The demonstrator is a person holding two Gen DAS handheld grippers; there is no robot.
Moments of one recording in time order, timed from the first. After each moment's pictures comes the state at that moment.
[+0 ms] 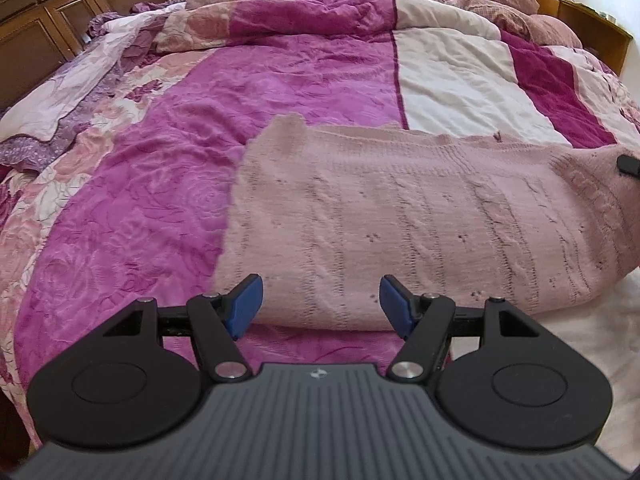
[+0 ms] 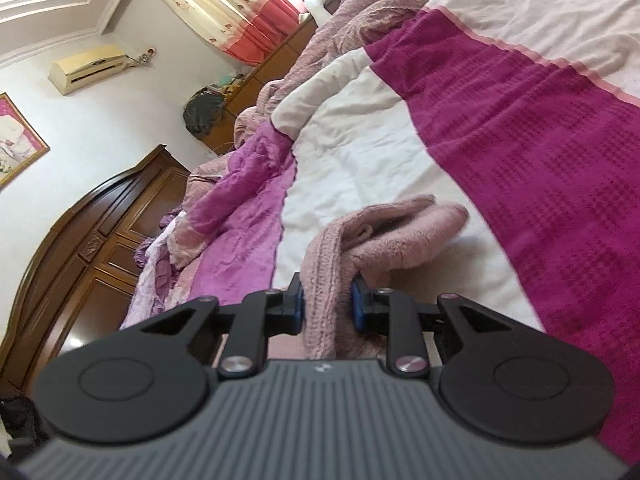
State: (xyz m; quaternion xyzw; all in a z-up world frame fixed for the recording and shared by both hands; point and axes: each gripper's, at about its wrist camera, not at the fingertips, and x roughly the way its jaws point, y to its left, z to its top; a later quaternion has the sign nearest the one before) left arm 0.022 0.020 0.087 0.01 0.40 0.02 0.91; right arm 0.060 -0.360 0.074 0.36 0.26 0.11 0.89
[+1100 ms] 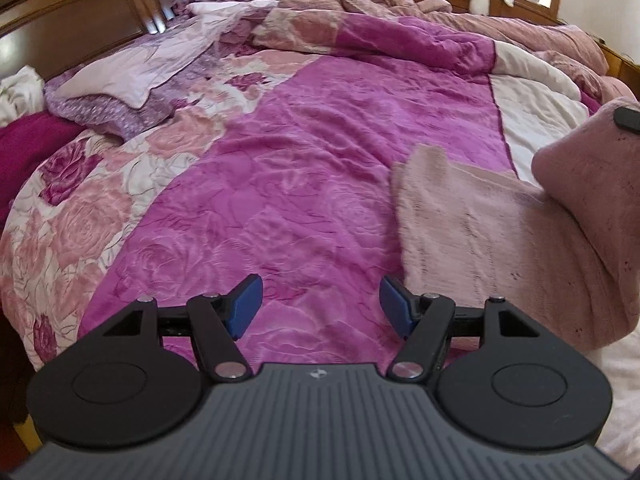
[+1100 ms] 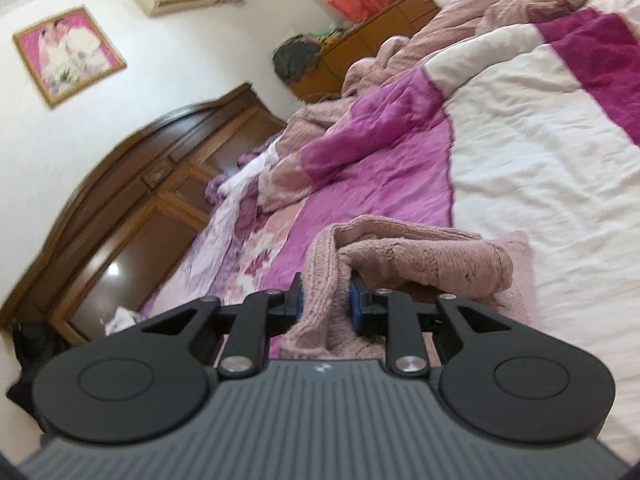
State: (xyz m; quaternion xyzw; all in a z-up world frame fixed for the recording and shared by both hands) left arm 0.007 0.138 0.096 -0.06 0.38 0.11 0.92; right arm 0.096 -0.173 0.140 0.27 0.27 0.23 0.89
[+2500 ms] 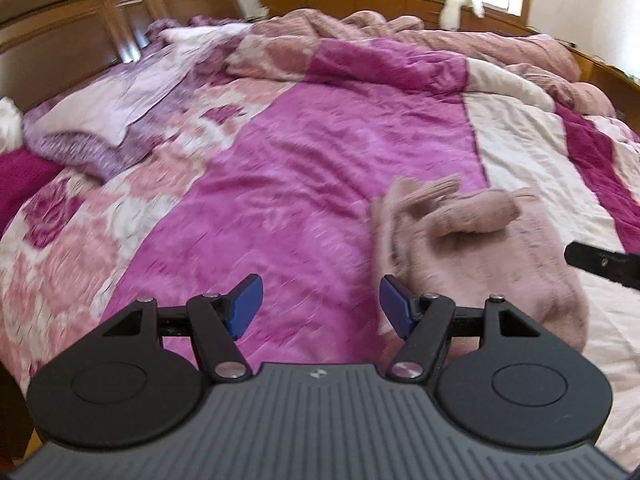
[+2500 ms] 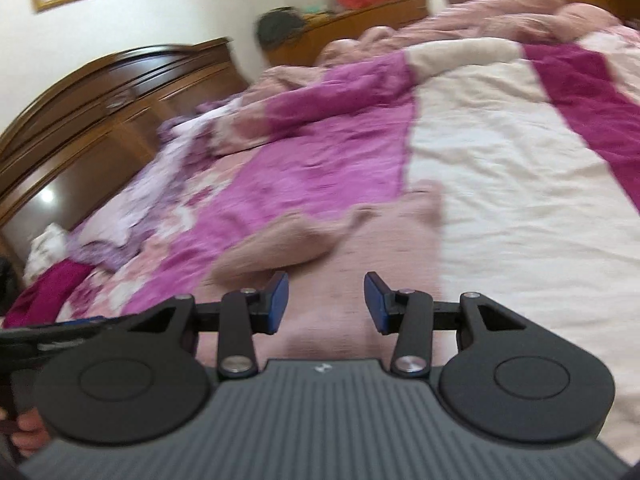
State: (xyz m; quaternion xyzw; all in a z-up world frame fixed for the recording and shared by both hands) left arm 0.021 0.136 0.122 -0.04 0.35 0.06 0.93; right arm 0.042 -0.154 0.100 0.15 0.29 0.16 0.93
